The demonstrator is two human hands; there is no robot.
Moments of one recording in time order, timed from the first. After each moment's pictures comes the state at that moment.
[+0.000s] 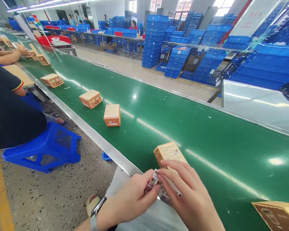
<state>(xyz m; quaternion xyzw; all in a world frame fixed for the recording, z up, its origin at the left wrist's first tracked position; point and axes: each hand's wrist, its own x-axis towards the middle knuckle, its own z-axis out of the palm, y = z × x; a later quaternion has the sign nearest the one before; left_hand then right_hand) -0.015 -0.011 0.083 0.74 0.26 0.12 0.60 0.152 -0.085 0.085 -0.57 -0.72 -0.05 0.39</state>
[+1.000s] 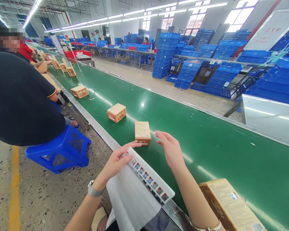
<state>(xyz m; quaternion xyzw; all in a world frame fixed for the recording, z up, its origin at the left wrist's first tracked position) -0.084 0.086 0.066 0.72 0.30 0.33 0.53 0.134 0.075 0.065 -0.57 -0.30 0.41 0.64</state>
